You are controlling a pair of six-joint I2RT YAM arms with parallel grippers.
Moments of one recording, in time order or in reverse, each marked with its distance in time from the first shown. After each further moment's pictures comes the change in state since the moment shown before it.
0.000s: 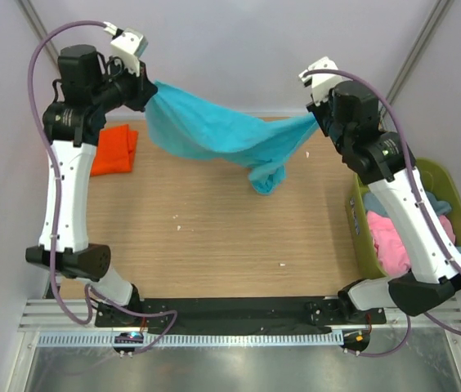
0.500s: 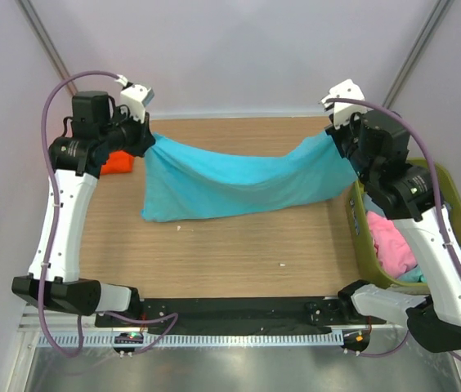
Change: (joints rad) left arm 0.000 -0.264 -0.448 -0.071 -0.055 0.030; right arm 0.000 -0.240 -0.144 0.025 -0.027 -0.015
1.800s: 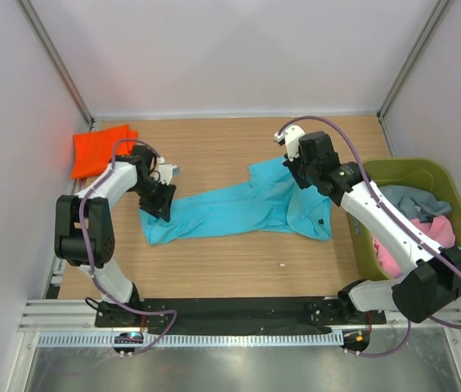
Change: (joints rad) left arm 0.024 0.339 -0.575 0.004 -0.034 0.059; right arm 0.000 0.192 -0.419 0.105 -0.247 0.182
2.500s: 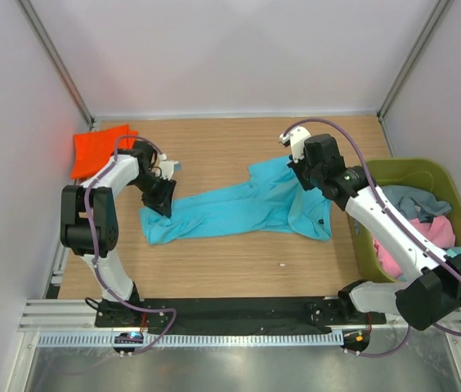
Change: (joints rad) left arm 0.019 0.108 0.108 -0.047 0.068 0.024; right arm -0.017 -0.046 -0.039 0.006 0.012 -0.001
